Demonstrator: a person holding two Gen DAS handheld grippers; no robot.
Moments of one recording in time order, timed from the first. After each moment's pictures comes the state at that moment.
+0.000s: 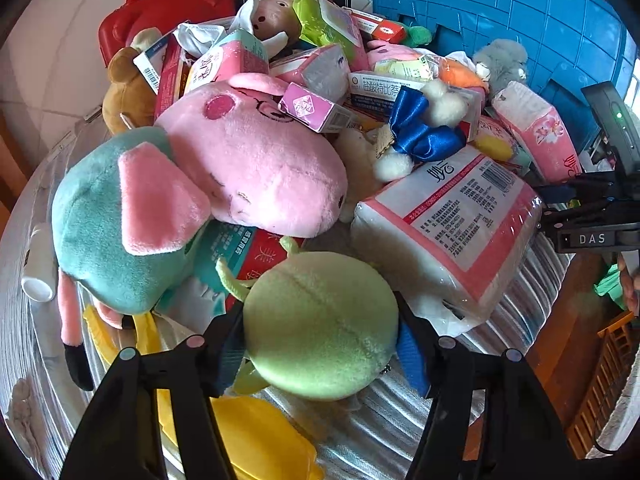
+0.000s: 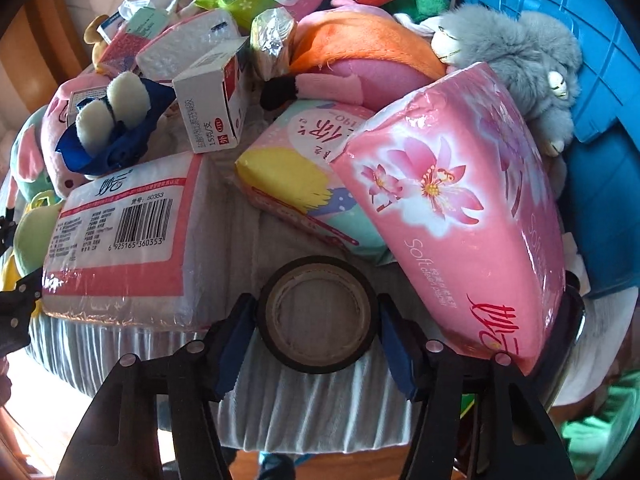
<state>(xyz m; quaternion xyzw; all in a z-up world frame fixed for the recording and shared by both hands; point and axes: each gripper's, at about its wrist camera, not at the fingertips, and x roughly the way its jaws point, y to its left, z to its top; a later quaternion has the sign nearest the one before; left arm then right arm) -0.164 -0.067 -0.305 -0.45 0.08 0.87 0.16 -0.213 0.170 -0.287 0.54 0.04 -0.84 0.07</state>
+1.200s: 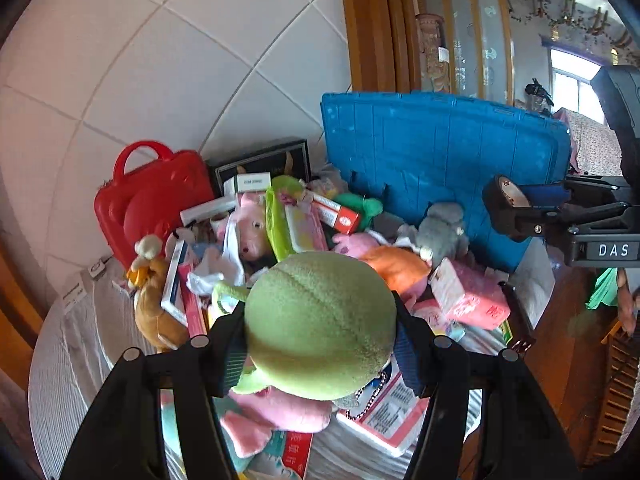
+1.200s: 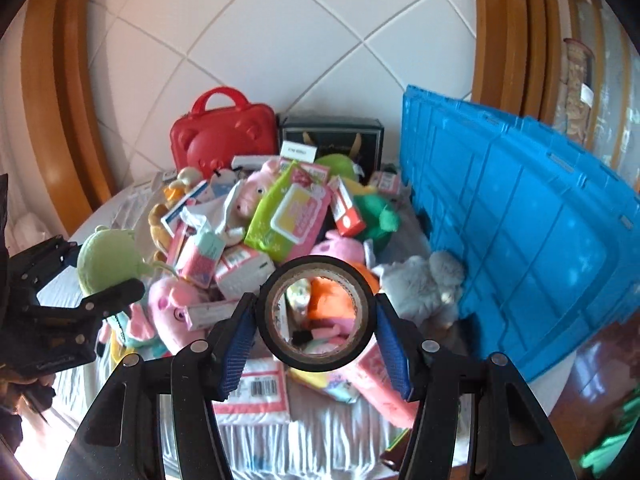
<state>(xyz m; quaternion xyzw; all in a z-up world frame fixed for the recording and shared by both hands) -0.192 -0.033 -0.115 -0.25 0.12 0.93 0.24 -0.181 0.155 -0.057 0.32 0.02 -0.95 0.04</state>
